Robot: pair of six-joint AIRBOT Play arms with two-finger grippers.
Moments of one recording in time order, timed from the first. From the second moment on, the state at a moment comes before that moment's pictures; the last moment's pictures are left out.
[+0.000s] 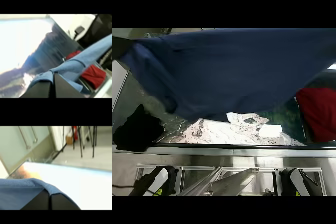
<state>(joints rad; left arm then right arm) 0.42 -0.94 1.71 -2.79 1.51 1.92 -0.71 -0.90 1.75 -0.25 1.41 1.09</state>
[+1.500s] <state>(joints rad) 0.13 -2.18 1.99 -2.71 1.02 2.15 -0.14 -1.97 1.71 -0.35 0.80 0.92</state>
